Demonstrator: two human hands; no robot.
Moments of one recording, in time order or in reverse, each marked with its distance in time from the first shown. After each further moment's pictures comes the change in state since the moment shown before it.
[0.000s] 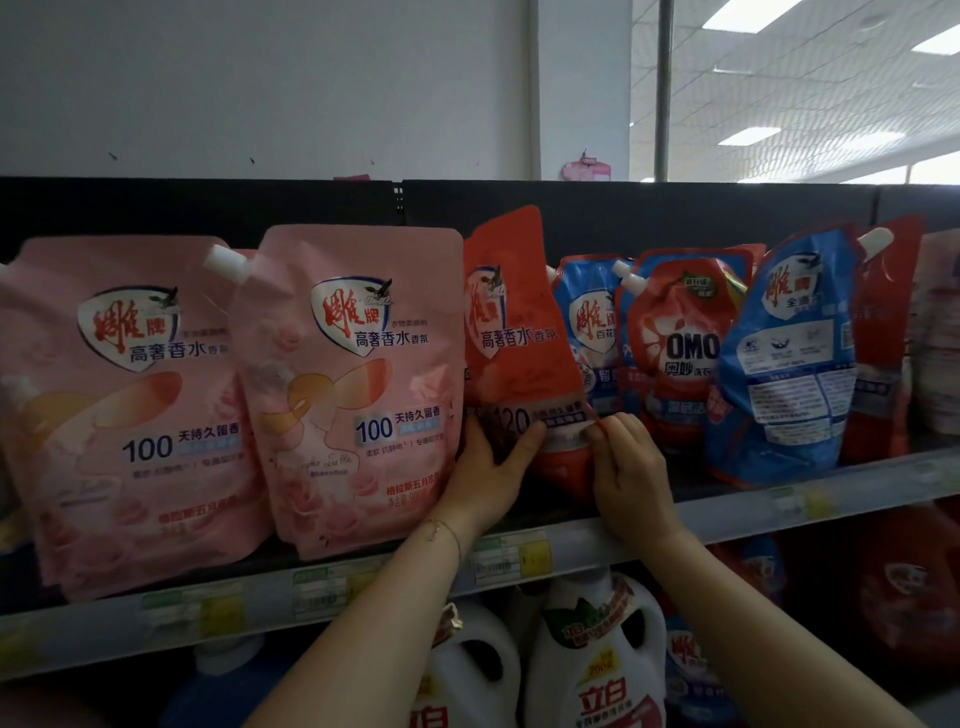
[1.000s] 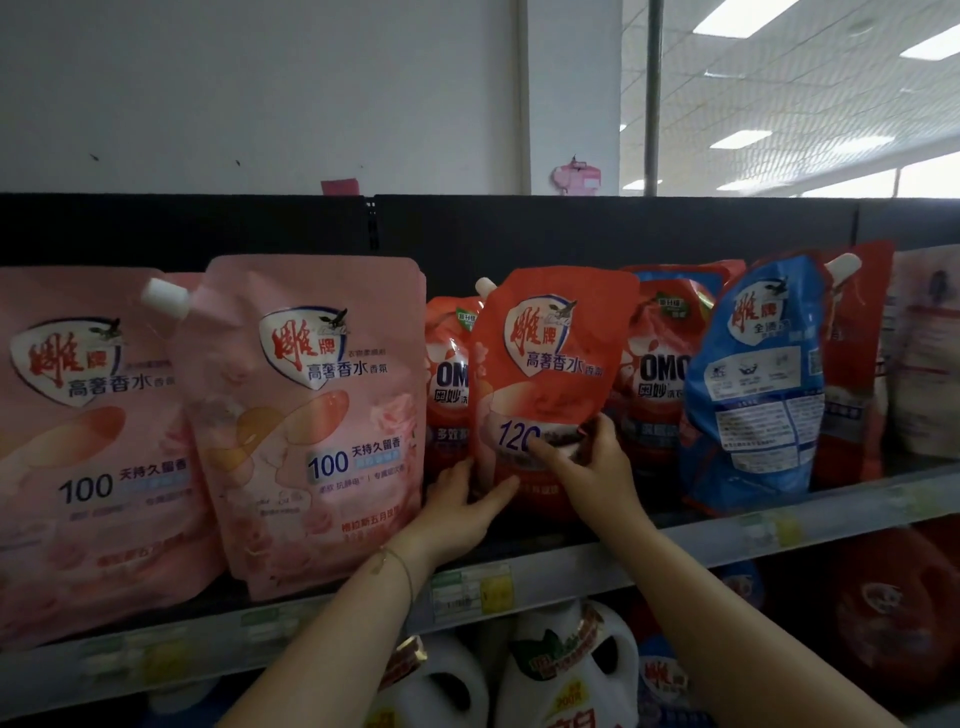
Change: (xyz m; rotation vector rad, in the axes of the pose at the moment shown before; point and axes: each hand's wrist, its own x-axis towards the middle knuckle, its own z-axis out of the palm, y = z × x) left_hand 0.012 -0.007 0.001 0.326 -0.159 -0.197; right_hand 0.032 -0.001 -0.009 0.472 -0.169 0.718
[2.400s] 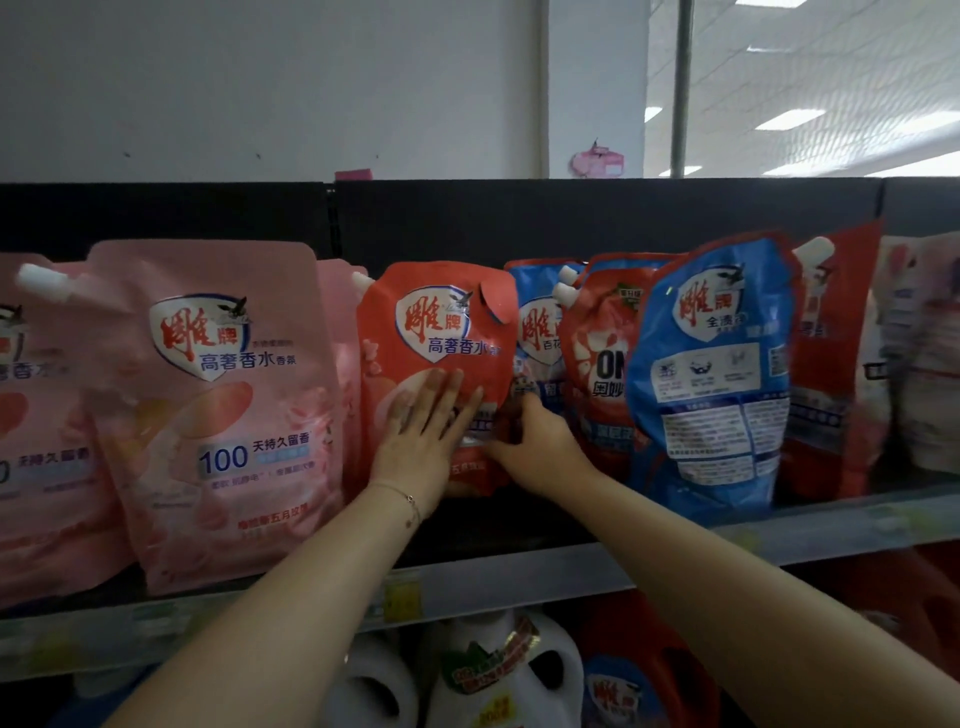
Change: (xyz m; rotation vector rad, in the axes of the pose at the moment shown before) left_hand 0.057 0.028 0.022 1.319 0.345 0.279; right_hand 0.051 -0.002 -0.024 -0.458 -0.331 0.021
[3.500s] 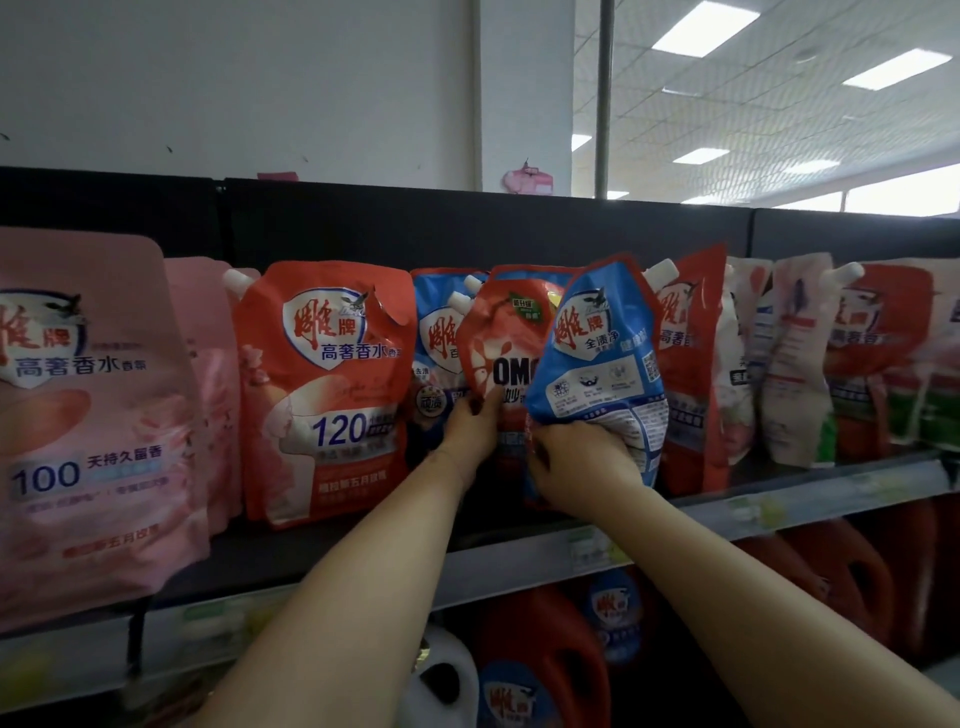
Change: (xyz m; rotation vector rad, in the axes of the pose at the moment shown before) left_hand 0.092 0.145 -0.038 -1.770 -0.131 -0.569; right_hand -0.042 0.063 -0.112 -0.842 0.085 -0.110
